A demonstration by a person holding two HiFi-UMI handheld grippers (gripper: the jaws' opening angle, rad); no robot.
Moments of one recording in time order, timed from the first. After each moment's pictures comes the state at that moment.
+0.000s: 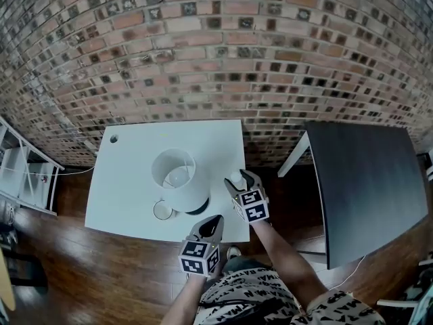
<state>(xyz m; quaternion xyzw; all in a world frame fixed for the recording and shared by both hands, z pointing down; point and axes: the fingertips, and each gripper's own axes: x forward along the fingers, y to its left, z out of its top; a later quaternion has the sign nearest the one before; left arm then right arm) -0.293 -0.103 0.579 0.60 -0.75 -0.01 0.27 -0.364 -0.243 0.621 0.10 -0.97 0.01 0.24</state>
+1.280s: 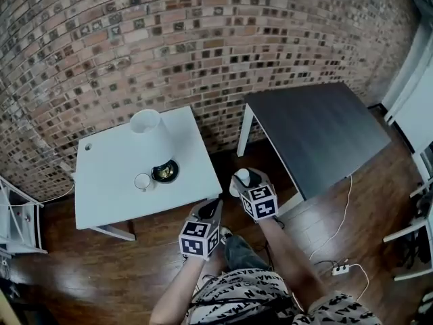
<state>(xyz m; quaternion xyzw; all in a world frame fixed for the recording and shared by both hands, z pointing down) -0.130 -0.012 0.523 0.73 -0.65 0.03 0.20 -0.107 -0.138 0.544 0.28 -0.93 0.02 0.22</state>
